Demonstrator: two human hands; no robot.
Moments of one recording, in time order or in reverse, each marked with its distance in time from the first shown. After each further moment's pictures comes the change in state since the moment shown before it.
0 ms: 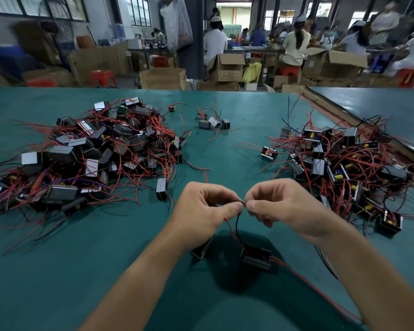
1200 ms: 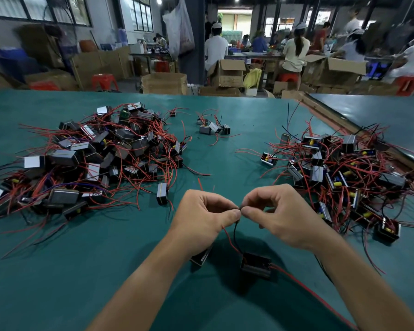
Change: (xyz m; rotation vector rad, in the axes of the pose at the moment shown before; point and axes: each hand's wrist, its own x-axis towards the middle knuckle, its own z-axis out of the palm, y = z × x) left_hand 0.001 -0.006 0.004 -0.038 0.063 -0.121; right_hand 0.006 0.013 0.002 -0.339 0.122 -0.260
